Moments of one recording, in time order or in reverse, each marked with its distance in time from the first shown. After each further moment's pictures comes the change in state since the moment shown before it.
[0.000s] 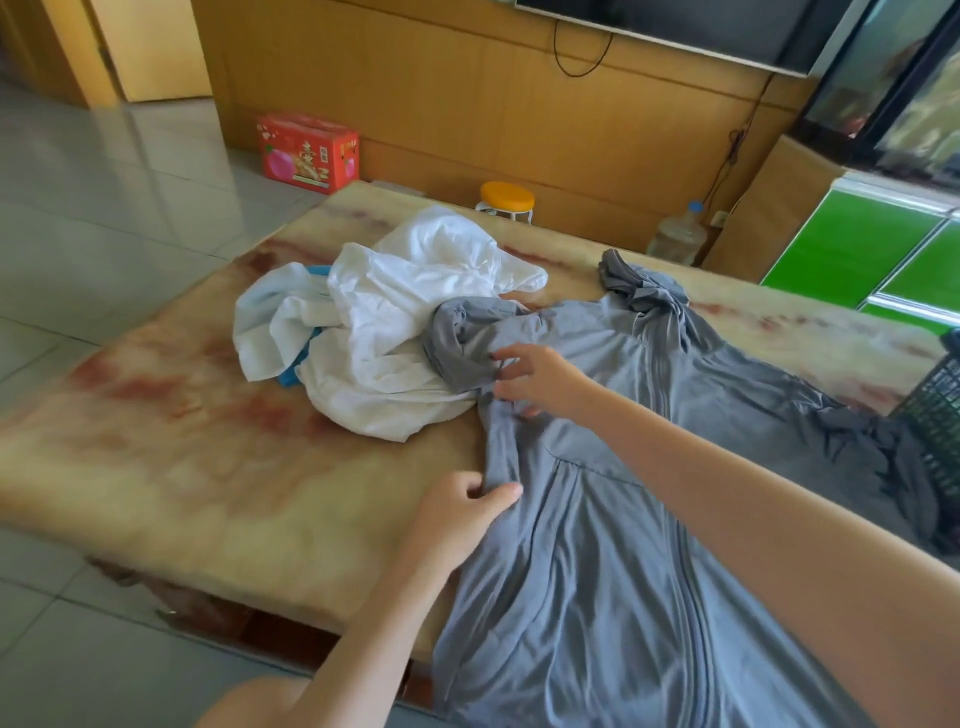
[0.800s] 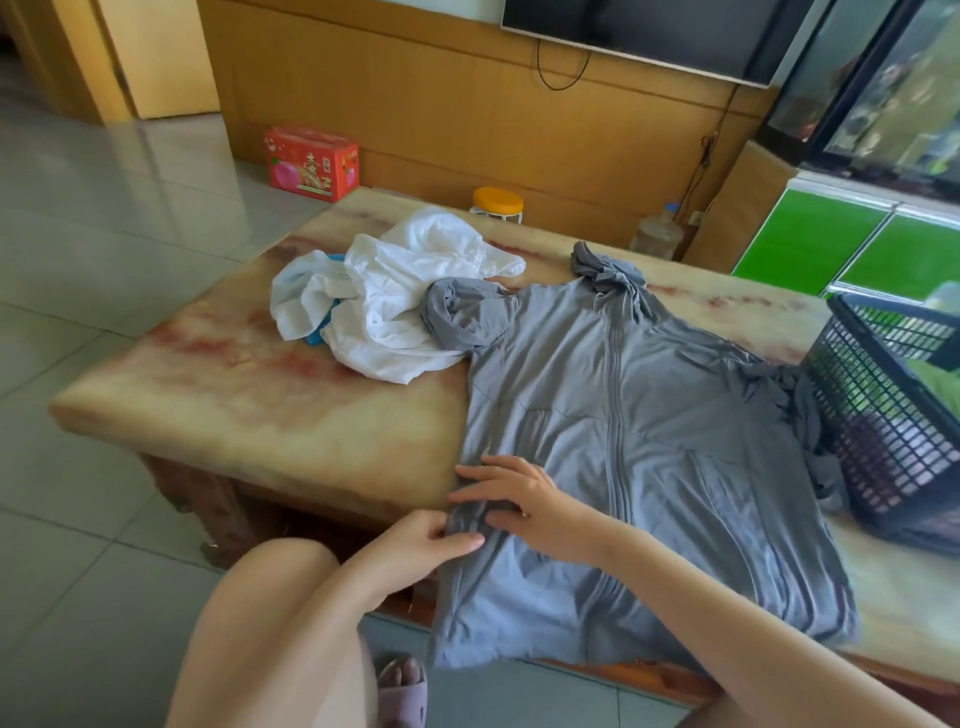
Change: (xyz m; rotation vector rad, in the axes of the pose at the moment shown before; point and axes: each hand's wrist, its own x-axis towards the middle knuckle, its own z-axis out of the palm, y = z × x) left_hand -0.118 -0.048 -0.011 -0.032 -0.358 -0.080; right_hand -0.204 0.034 0.077 -0.380 -0.215 -0.372
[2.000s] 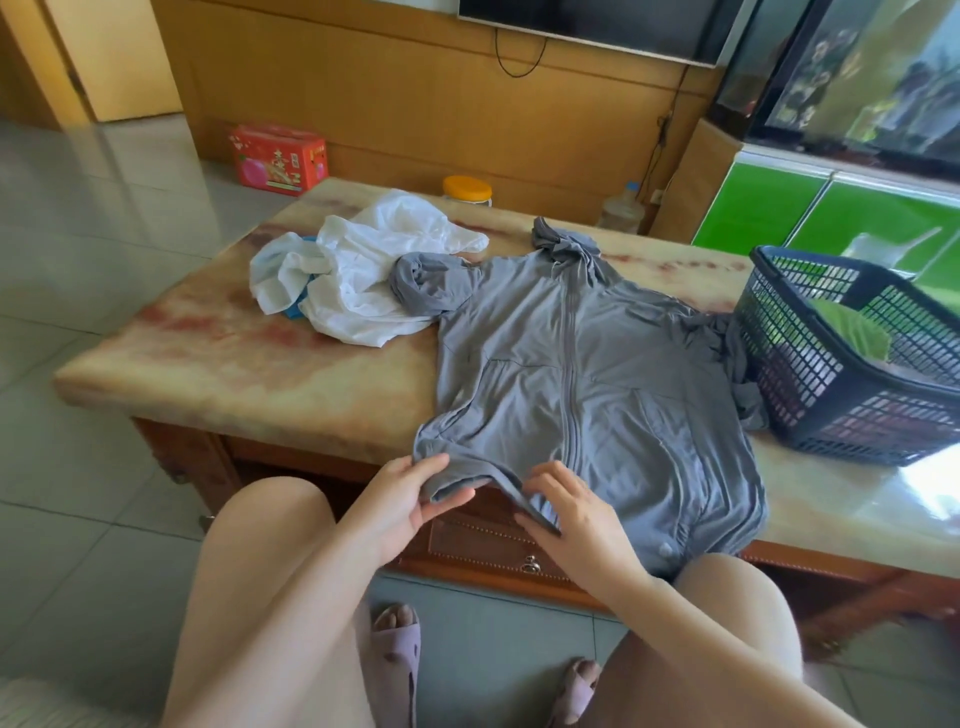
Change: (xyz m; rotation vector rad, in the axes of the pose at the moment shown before) left_hand -0.046 0.027 0.044 -0.829 0.118 0.012; right_hand -0.123 -0.004 0.059 -0.142 0.633 0.106
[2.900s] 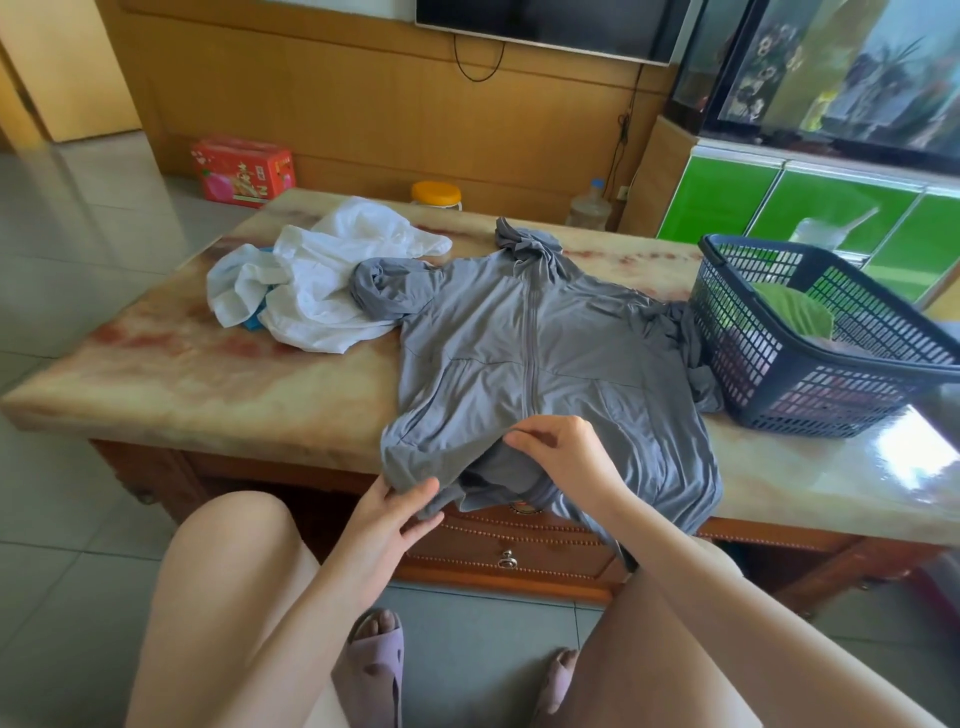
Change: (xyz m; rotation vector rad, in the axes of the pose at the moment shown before) left_hand -0.006 -0.042 -0.006 0.116 -0.131 0.122; right_hand 0.039 0.018 -0.049 0.413 -0.024 0.367
